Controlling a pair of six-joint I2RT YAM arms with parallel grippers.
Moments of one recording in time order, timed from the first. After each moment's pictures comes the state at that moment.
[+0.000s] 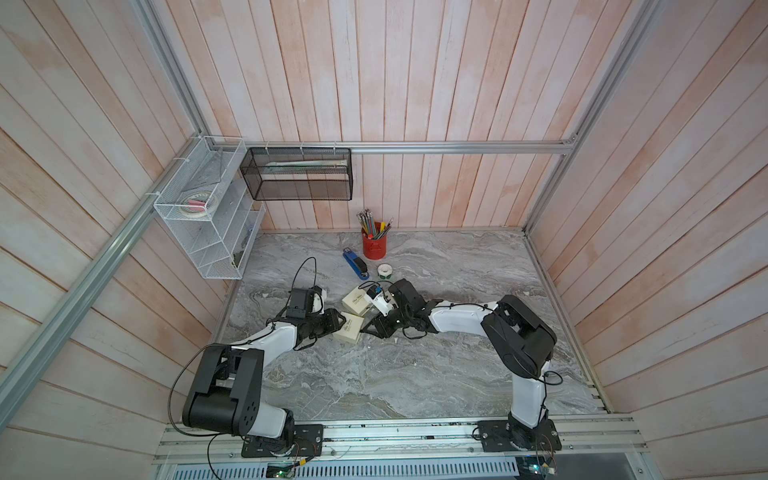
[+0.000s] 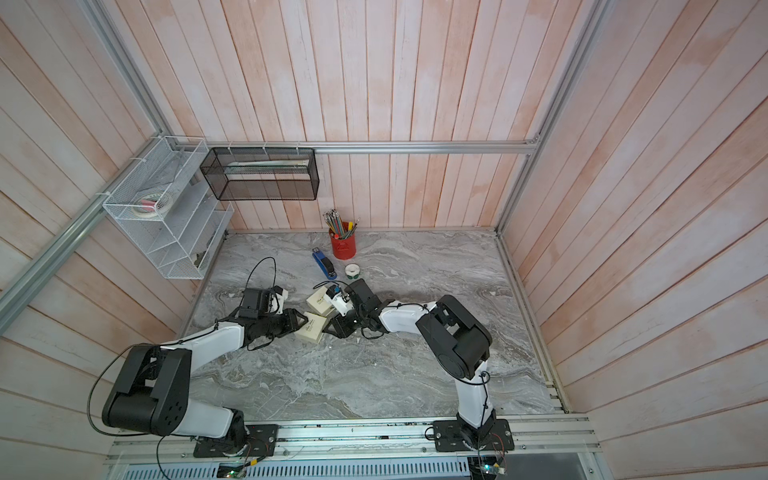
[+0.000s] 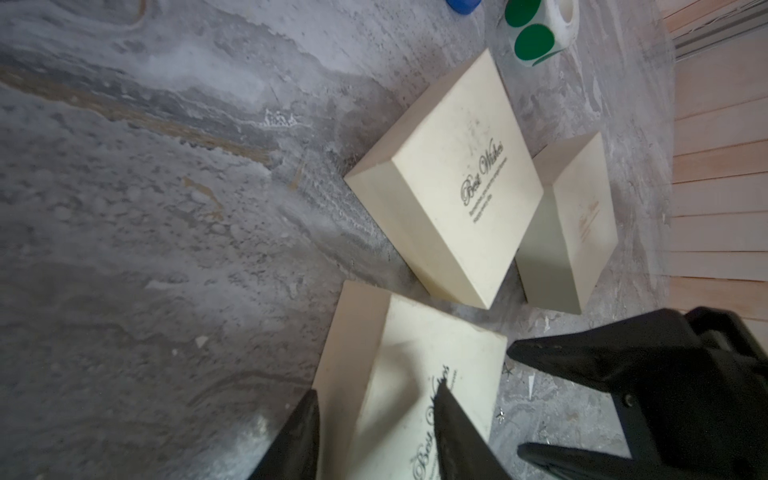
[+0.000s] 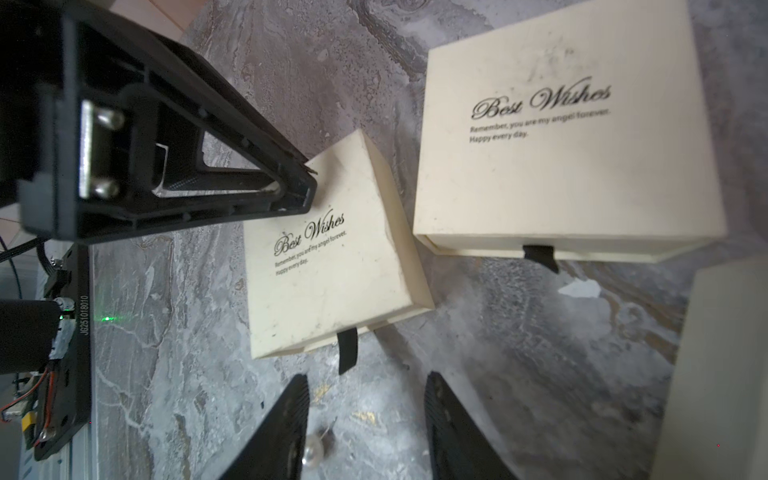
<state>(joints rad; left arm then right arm) -0.16 1.46 0.62 -0.11 0.45 -0.45 0.82 1.97 1.13 0.03 -0.49 0.16</state>
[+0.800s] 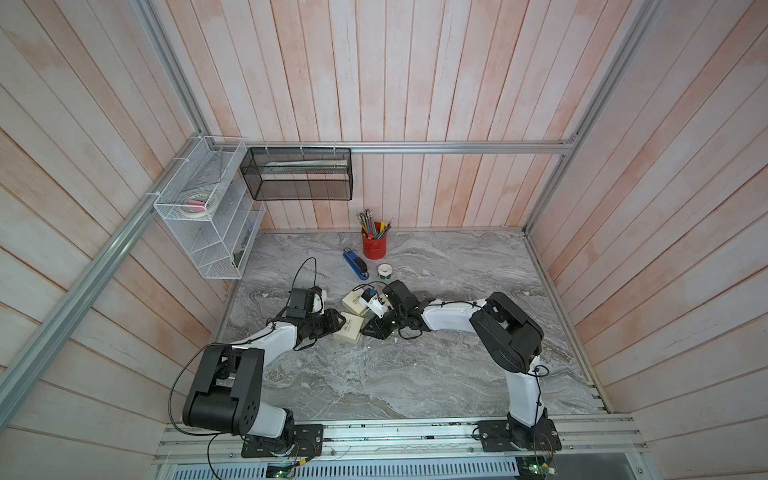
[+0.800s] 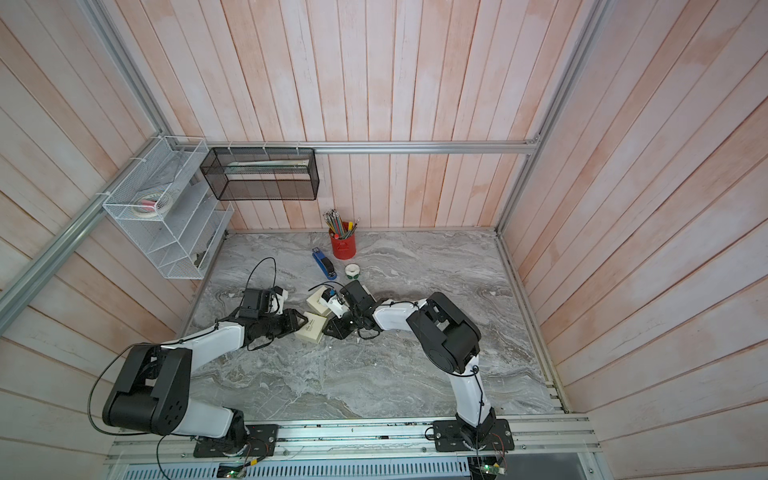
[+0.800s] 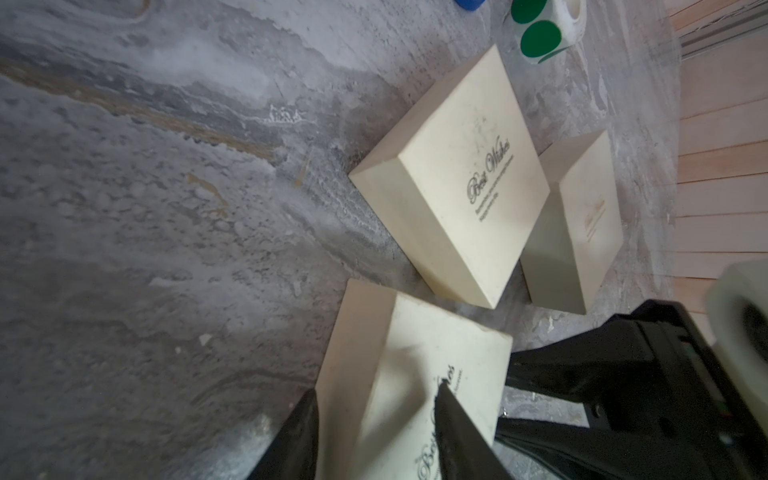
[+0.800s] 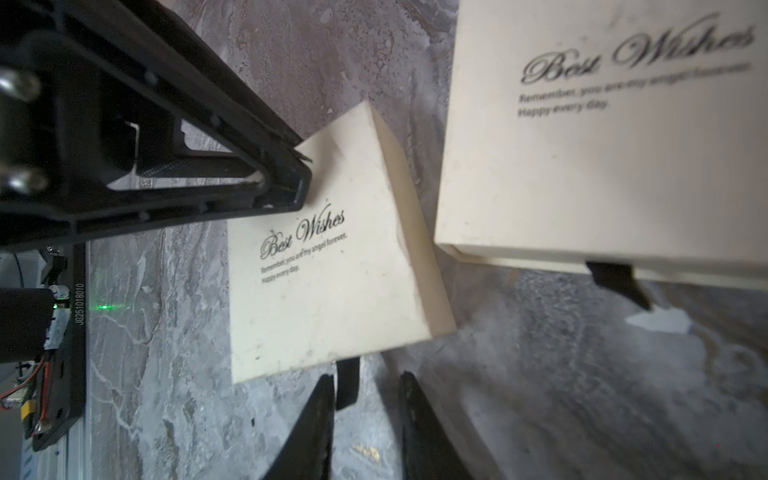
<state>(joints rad) -0.16 1.46 0.62 -0.11 0.44 -0.45 0.82 2.05 1.20 -0.01 -0.52 0.15</state>
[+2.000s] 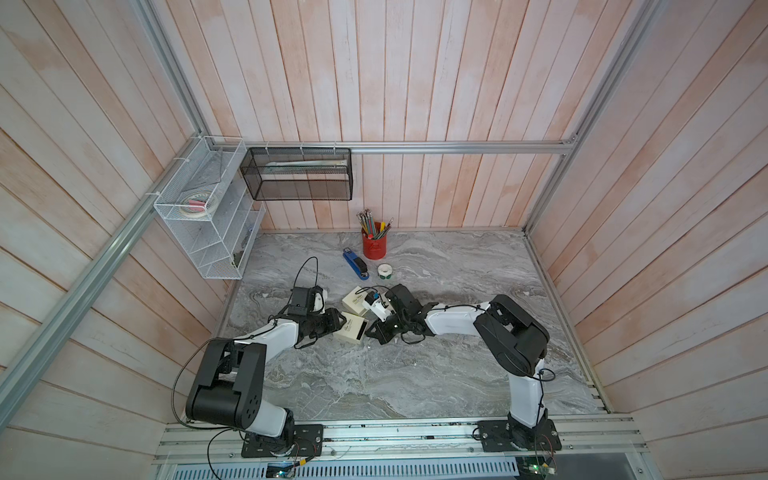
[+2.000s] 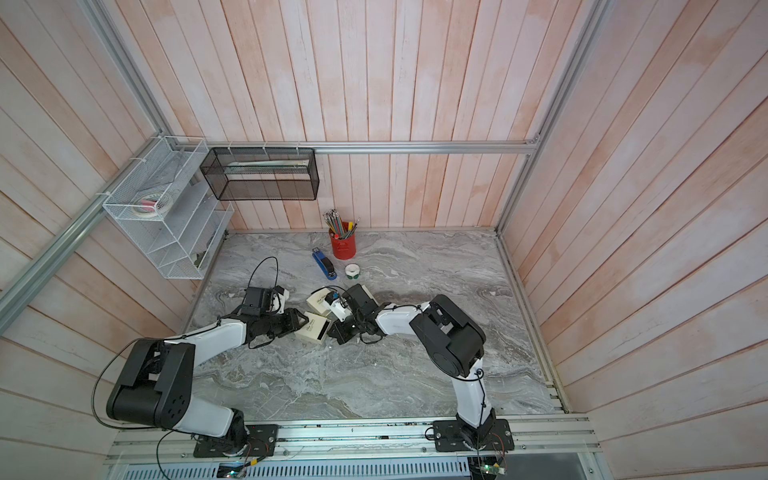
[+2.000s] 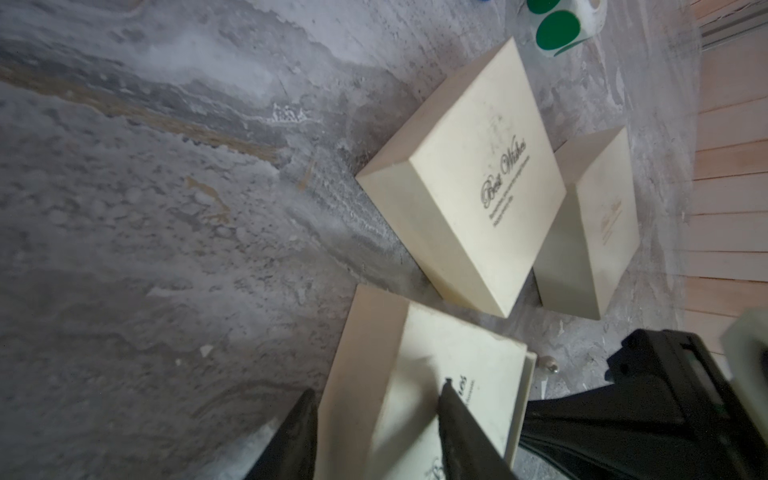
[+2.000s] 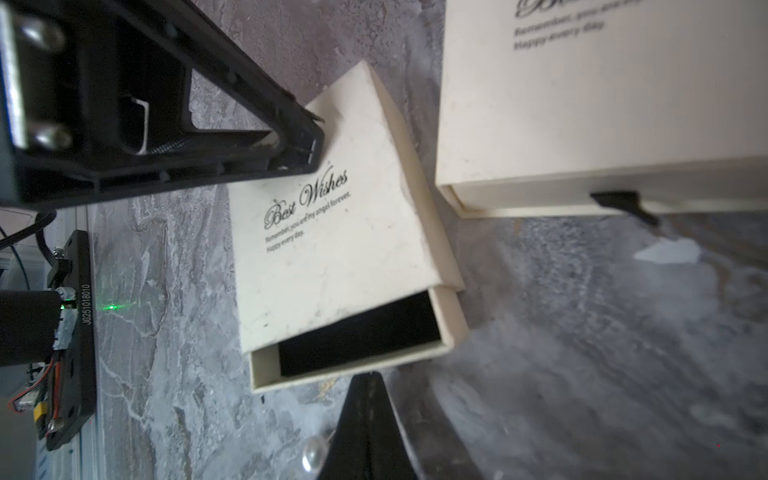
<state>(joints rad) -0.16 1.50 0.66 -0.13 0.43 -0.44 0.83 1.99 1.11 0.02 -0.50 0.21</state>
